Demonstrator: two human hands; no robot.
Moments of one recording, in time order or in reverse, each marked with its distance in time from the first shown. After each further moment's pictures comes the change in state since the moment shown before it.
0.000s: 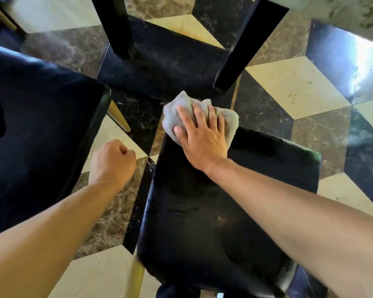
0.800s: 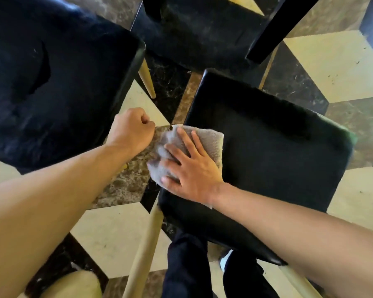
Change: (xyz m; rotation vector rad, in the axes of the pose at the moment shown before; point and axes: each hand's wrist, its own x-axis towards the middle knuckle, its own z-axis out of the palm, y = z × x) left_hand -0.033 -0.024 -0.028 0.037 -0.074 0.018; right_hand -0.125 -0.059 0.055 -0.050 -0.048 -0.646
